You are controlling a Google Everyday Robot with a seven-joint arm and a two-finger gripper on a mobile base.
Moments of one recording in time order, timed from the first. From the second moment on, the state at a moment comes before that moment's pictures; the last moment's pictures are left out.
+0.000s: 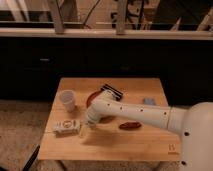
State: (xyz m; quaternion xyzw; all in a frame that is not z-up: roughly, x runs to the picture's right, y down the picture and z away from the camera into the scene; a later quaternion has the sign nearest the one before) arm -0.127 0.215 0.809 -0.37 -0.21 0.17 0.89
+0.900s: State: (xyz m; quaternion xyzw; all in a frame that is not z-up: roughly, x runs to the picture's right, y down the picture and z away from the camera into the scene) arm -0.139 0.228 0.818 -0.38 -0.20 0.16 0.89
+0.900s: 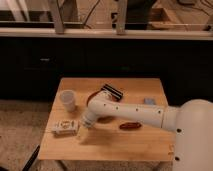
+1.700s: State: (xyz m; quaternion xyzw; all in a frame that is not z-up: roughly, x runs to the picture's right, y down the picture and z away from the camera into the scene) arm -0.133 0.234 0.817 -0.38 -0.20 0.16 0.89
